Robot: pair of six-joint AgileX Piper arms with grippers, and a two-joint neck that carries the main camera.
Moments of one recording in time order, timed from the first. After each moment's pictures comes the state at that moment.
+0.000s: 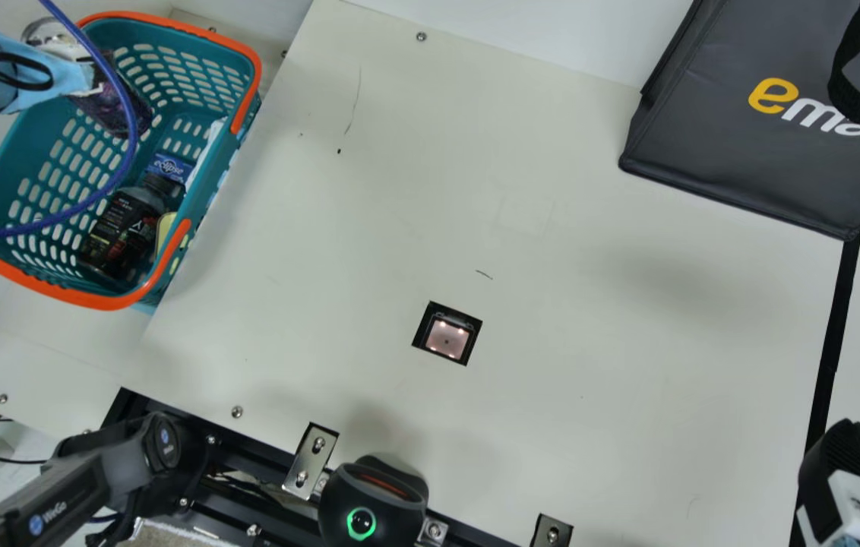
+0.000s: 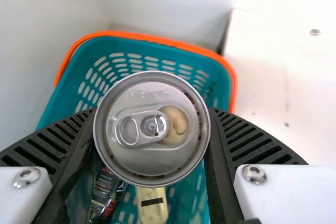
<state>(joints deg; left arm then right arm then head) 34.1 72.1 -67.3 -21.6 50.4 30.4 0.6 42.6 -69.8 -0.8 69.7 0.0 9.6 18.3</state>
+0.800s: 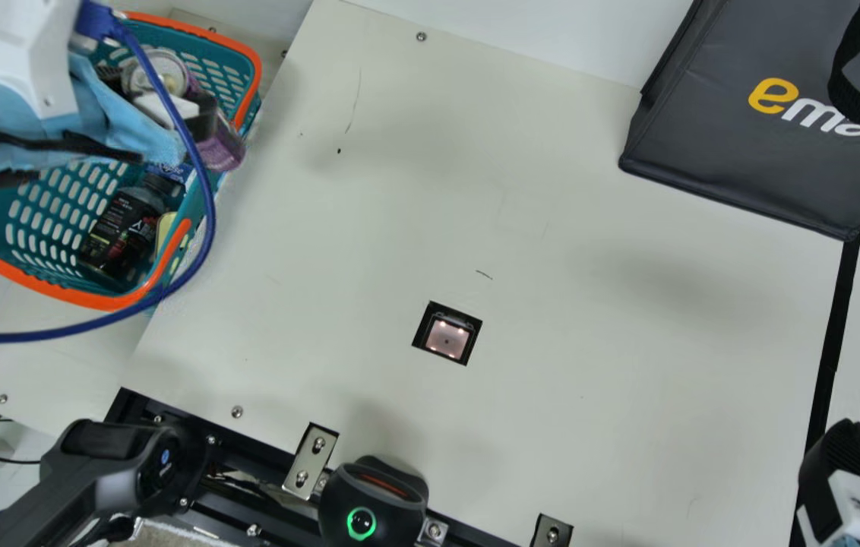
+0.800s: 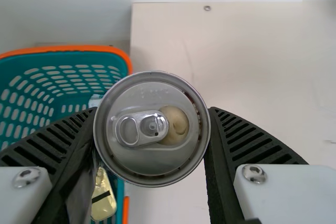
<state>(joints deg) 10.5 60.5 -63.0 -13.5 54.7 17.9 0.6 42.6 -69.8 -0.8 69.6 0.0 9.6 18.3</state>
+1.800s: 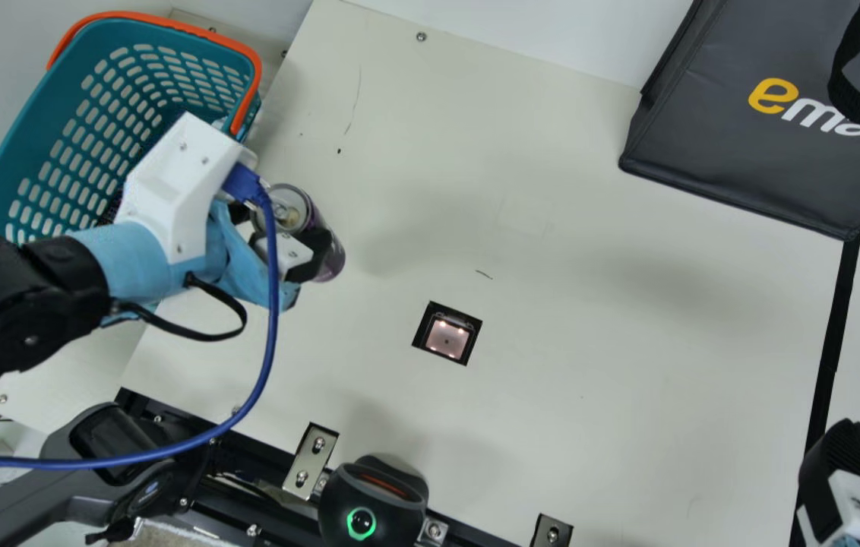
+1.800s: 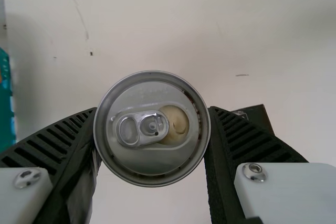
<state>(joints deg) -23.7 52.6 -48.9 0.0 50.4 -8.8 0.6 42.6 -69.8 -0.8 69.6 0.0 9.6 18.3</state>
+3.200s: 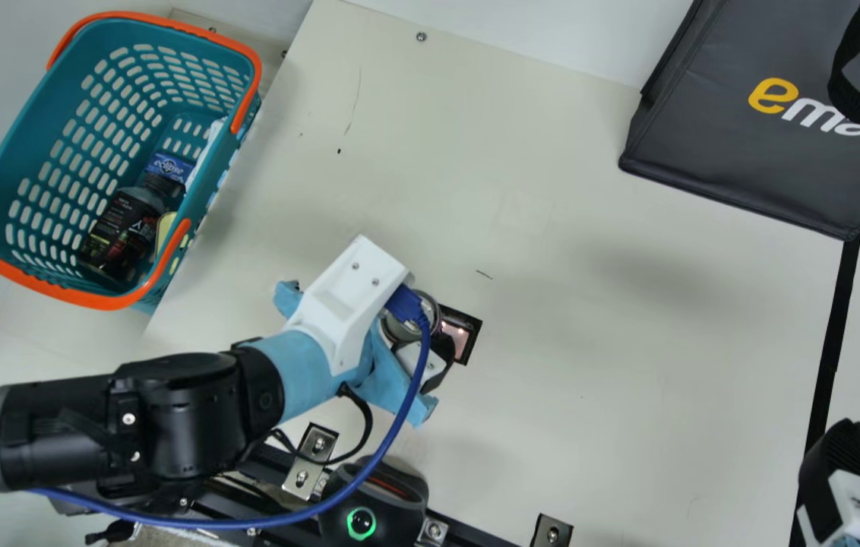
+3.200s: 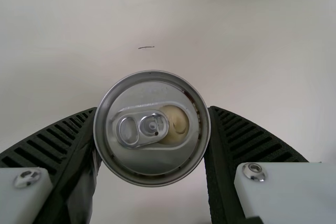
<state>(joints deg) -63.3 66.7 -47.9 25.0 45.1 -58.2 0.6 42.6 -69.8 -0.8 69.6 0.0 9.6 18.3</state>
